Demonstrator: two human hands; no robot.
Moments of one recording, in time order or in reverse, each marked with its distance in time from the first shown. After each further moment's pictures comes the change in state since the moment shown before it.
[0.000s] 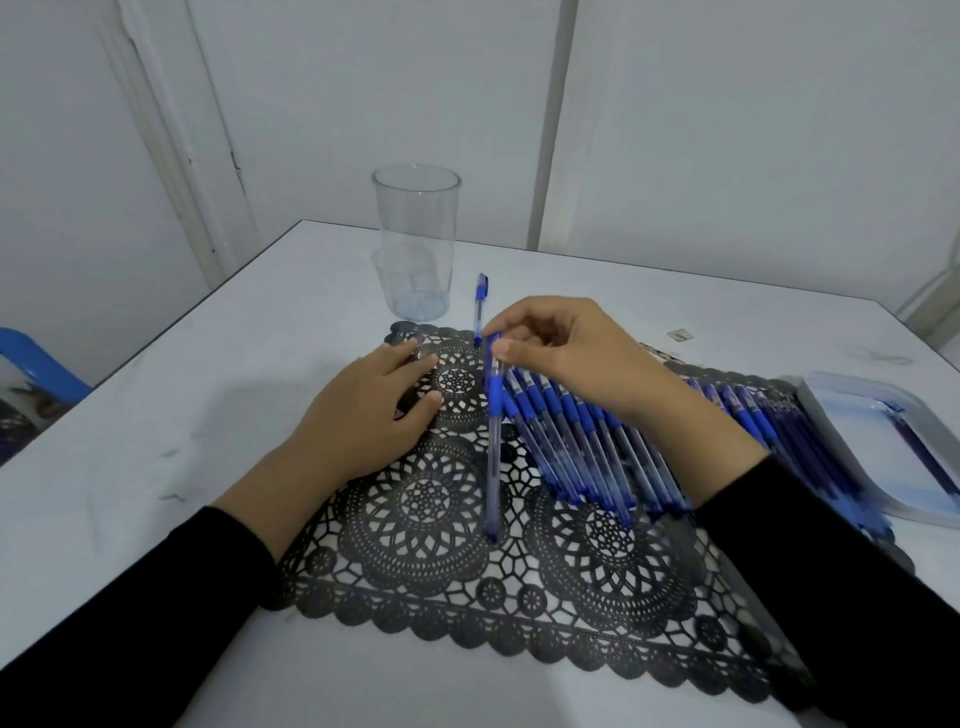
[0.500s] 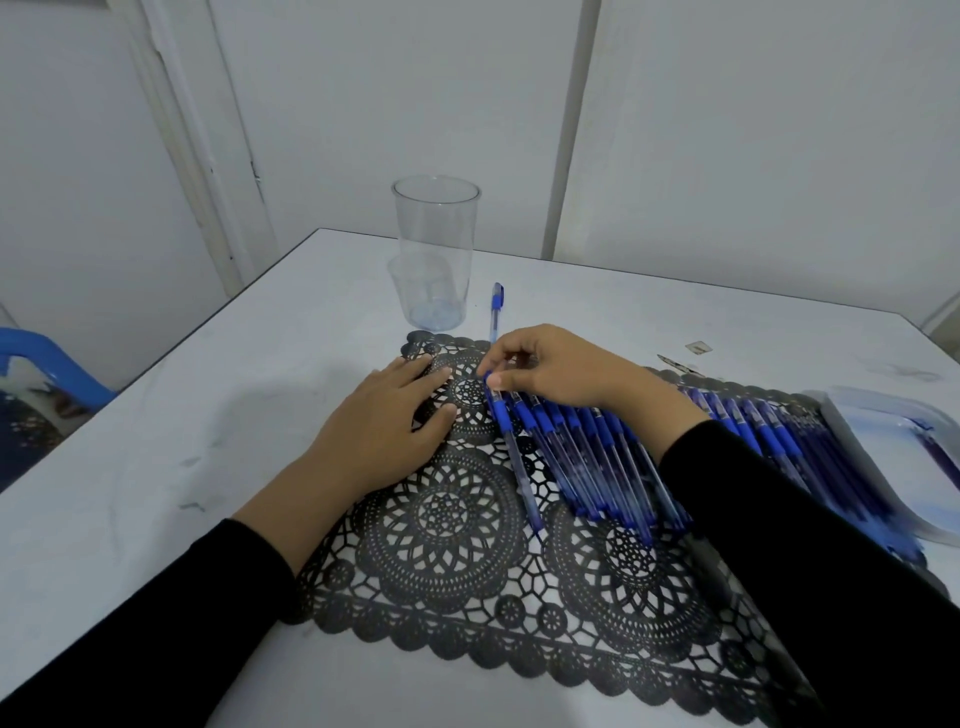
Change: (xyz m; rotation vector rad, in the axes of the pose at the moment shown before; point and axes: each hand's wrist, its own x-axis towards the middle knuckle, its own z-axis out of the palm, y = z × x) left_hand 0.000 -0.001 0.003 -0.032 -0.034 -0.025; right_hand 0.048 0.030 0.009 -0.354 -0.244 0.039
